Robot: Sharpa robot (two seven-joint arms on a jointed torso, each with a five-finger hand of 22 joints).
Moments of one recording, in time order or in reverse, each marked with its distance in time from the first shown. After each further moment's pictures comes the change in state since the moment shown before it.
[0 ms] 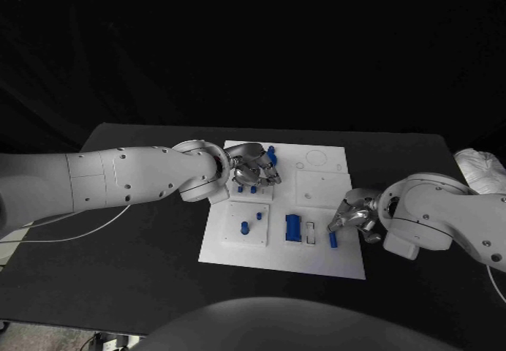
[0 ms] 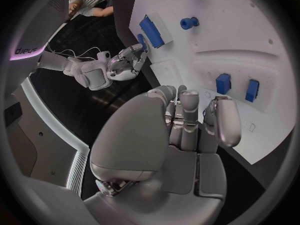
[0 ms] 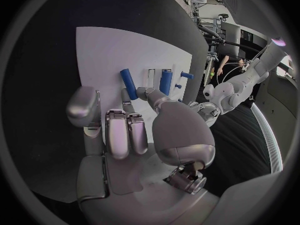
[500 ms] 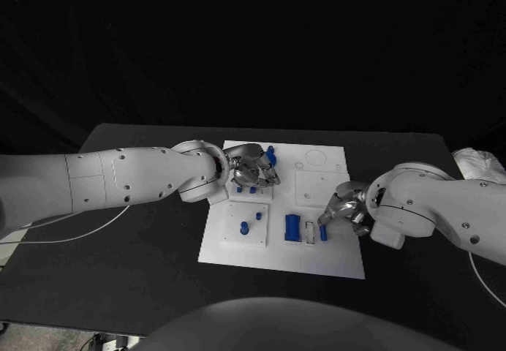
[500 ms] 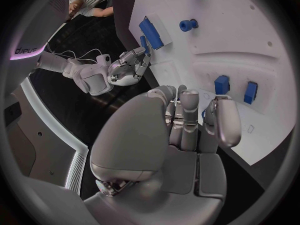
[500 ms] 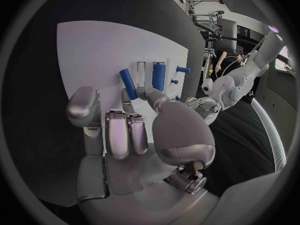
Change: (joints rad) left arm -0.001 0.003 0.000 -0.002 0.000 0.007 -0.008; left_hand 0.000 0.000 0.000 0.000 0.000 0.000 0.000 0.000 0.000 0.000 0.000 0.000 0.001 -0.004 0.004 -0.004 -0.004 0.000 0.000 0.000 0.000 0.000; right arm 0.015 0.072 0.000 -0.069 0.075 0.001 -0.013; right_hand 0.000 0.000 0.013 -0.013 -0.013 0.000 0.000 0.003 0.002 0.000 0.000 0.000 0.000 0.000 0.000 0.000 0.000 0.000 0.000 0.000 0.000 0.000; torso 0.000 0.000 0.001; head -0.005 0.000
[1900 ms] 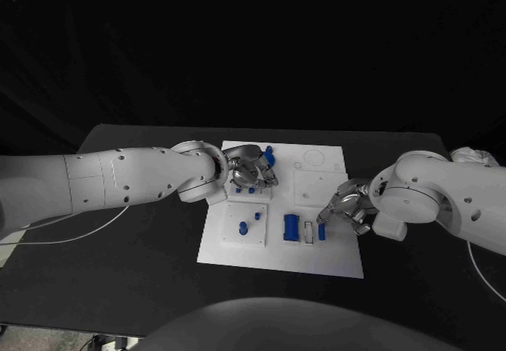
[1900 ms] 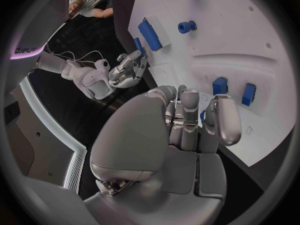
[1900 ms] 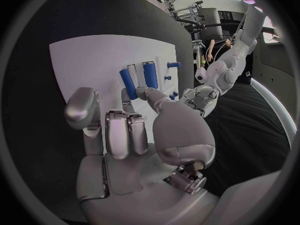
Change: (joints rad) left arm -0.001 0.004 0.000 -0.006 -0.001 0.014 -0.014; left_hand 0.000 0.000 0.000 0.000 0.000 -0.004 0.004 0.000 0.000 0.000 0.000 0.000 0.000 -0.007 0.000 -0.006 -0.010 0.000 -0.007 0.000 -0.012 0.000; right arm 0.023 0.014 0.000 -0.080 0.231 0.086 -0.013; right_hand -0.012 -0.001 0.030 -0.017 -0.046 -0.001 0.001 0.012 0.000 0.000 0.000 0.000 0.000 0.000 0.000 0.004 0.001 0.000 0.000 0.000 0.025 0.000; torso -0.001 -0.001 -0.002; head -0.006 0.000
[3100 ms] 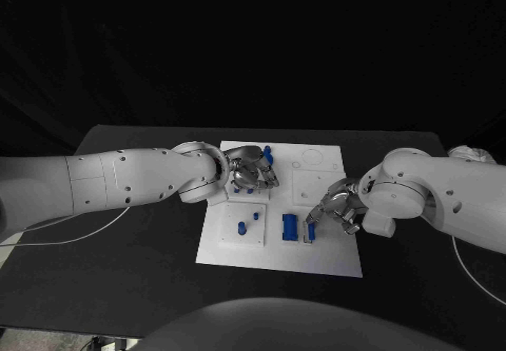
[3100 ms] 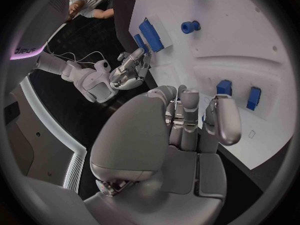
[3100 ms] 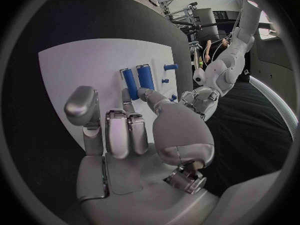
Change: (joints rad) left arm -0.001 0.017 0.000 -0.009 -0.001 0.008 -0.001; left_hand 0.000 0.000 0.003 0.003 0.000 0.000 0.000 0.000 0.000 0.000 0.000 0.000 0.001 0.000 0.000 0.000 0.000 0.000 0.000 0.000 0.000 0.000; right arm -0.010 0.053 0.002 -0.051 0.053 0.031 -0.010; right_hand -0.031 0.019 -0.016 0.016 -0.148 -0.024 -0.005 -0.004 -0.001 0.000 0.000 0.000 0.000 0.000 0.000 -0.010 0.000 0.000 -0.004 0.004 -0.039 0.000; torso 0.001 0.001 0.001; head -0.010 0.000
